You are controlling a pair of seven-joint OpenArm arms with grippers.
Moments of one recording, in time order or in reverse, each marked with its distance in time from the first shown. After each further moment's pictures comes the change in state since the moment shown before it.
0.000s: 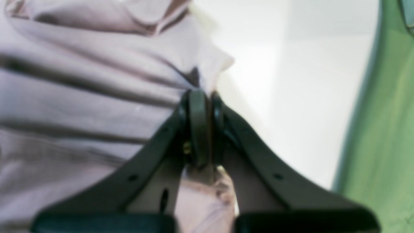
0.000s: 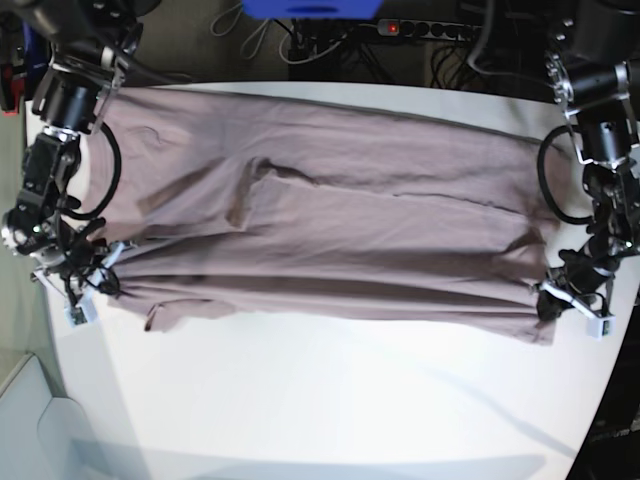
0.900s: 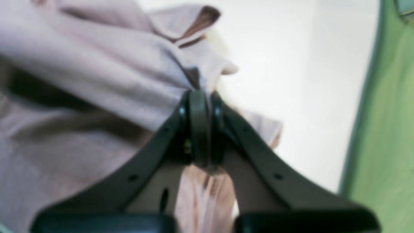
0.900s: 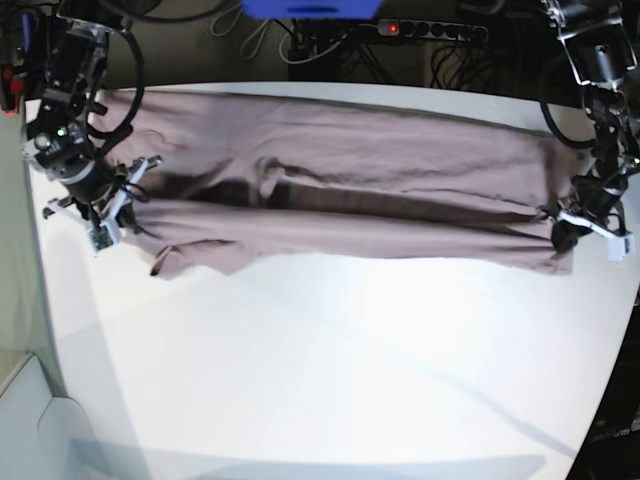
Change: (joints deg) left arm 18.8 0.2 -9.1 8.3 -13.0 0.8 0.2; right arm -22.0 -6.4 0.0 24.2 -0.2 0.0 0.5
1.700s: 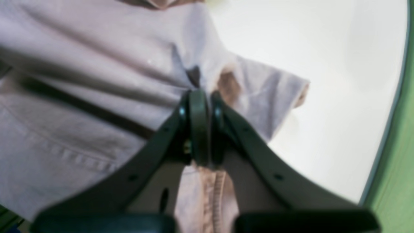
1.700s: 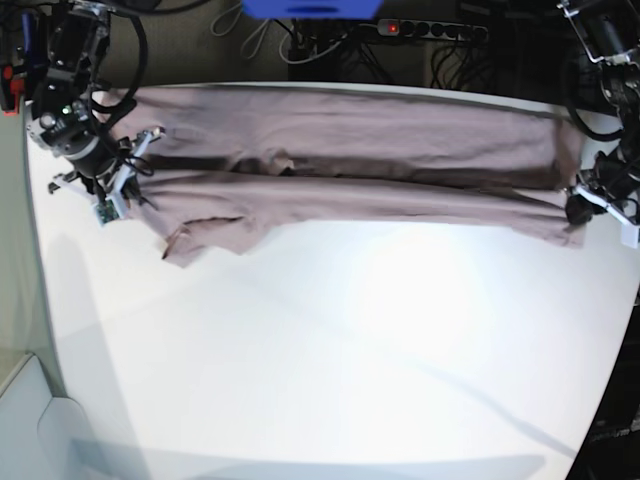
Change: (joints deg) left arm 7.0 0.2 -7.5 18.4 -0.2 -0.1 21.7; right arm -4.4 0.0 -0.2 -0.1 0.2 0.0 0.2
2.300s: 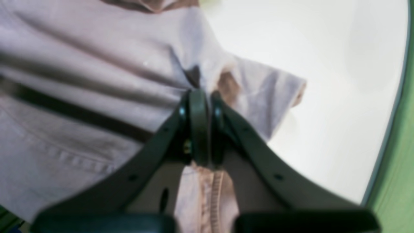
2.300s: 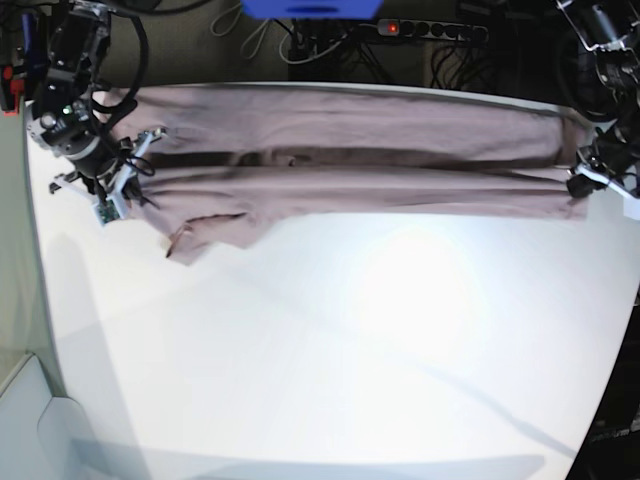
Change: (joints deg) left arm 1.6 2.4 -5.5 -5.9 0.6 -0.3 0.4; right arm 0.0 -0.2 0.0 0.0 0.0 0.0 0.2
